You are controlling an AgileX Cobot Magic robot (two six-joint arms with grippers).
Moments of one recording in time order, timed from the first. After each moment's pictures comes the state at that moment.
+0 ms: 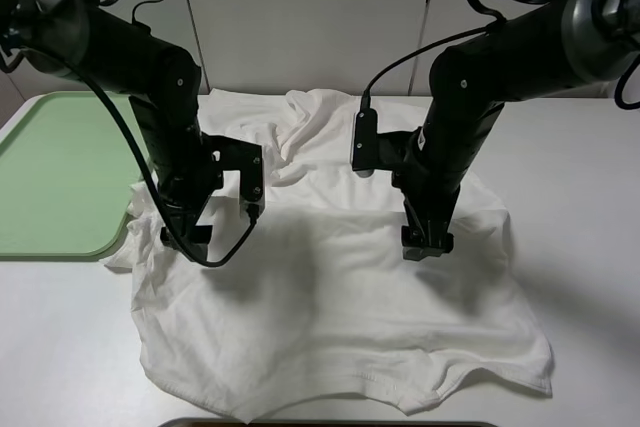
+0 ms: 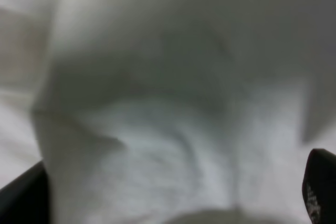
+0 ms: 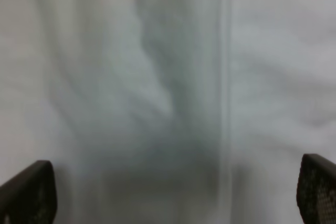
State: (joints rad) left arm -0.49 2.01 -1.16 0.11 0.67 0.91; right arm 0.54 1.89 -1.06 -0.05 0.63 -0.83
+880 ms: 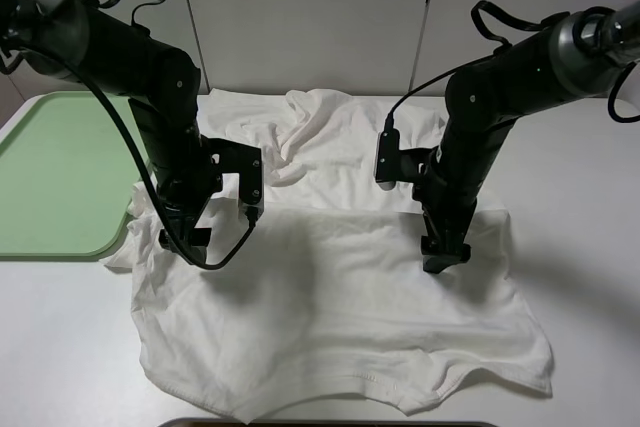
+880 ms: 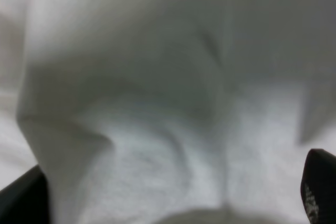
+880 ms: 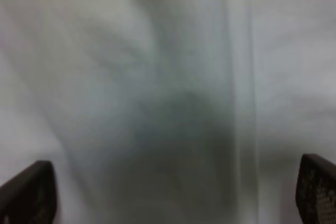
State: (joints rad) left arm -0.49 2.01 -1.15 0.10 0.67 0.92; right arm 0.44 1.99 -1.06 -0.01 0.63 -0.90
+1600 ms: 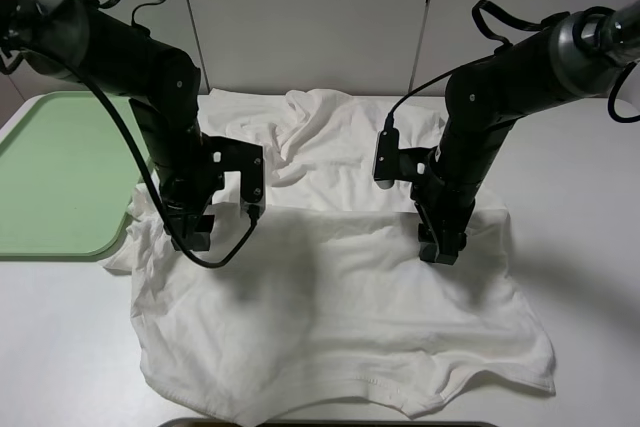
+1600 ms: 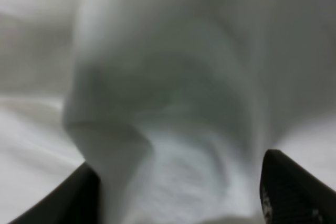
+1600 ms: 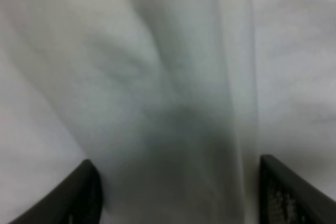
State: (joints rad) left arm -0.49 2.01 -1.15 0.10 0.63 0.92; right arm 0.44 1.99 -1.06 0.02 0.63 -0.90
